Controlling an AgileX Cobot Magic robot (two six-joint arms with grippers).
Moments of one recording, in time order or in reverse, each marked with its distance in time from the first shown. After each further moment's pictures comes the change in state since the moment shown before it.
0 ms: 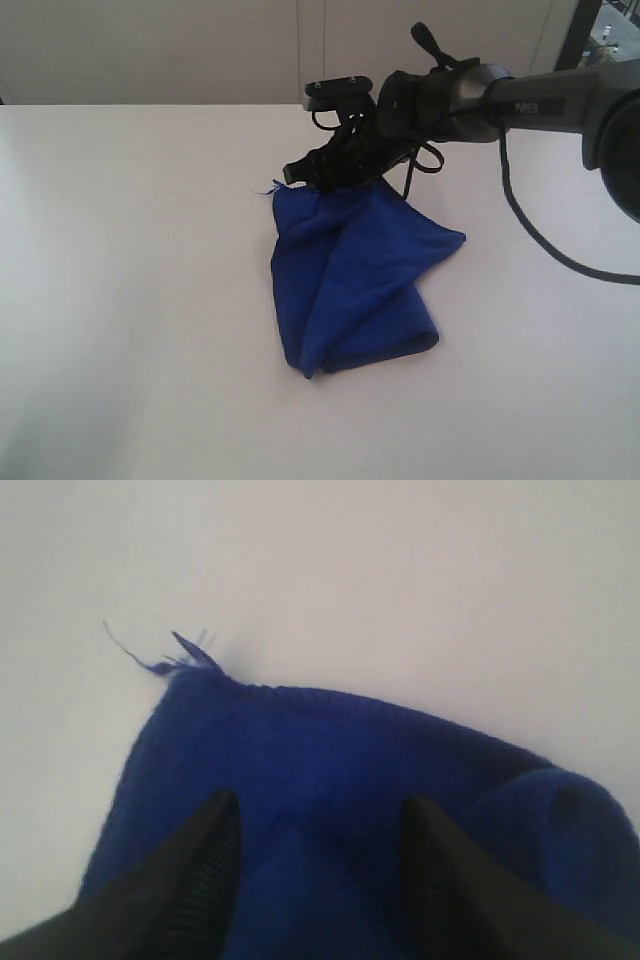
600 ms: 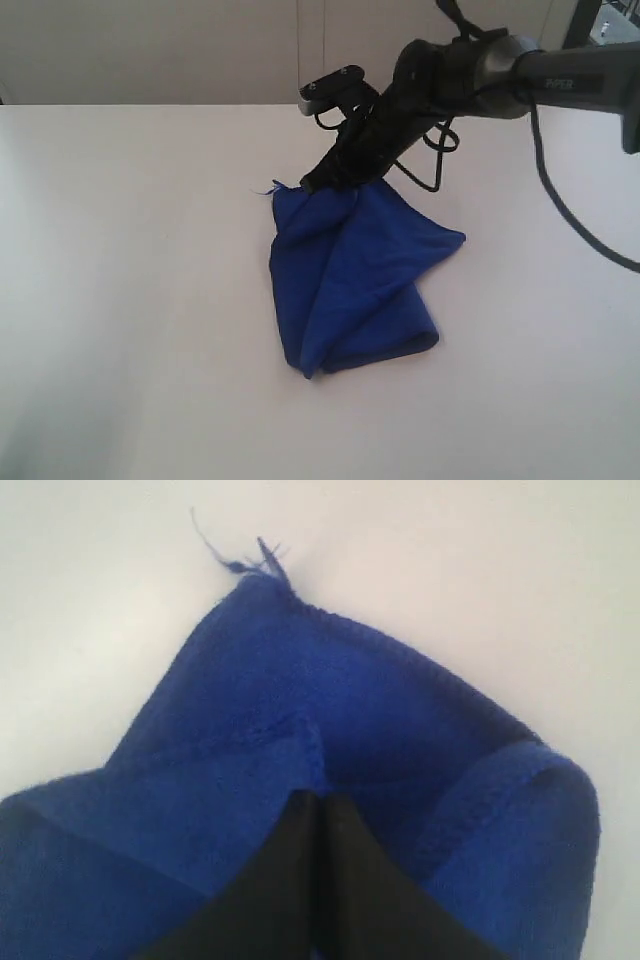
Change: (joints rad) left arm 0.000 0.000 0.000 0.000 0.000 0.000; right arm -0.016 -0.085 0.000 -0.008 0.196 -0.292
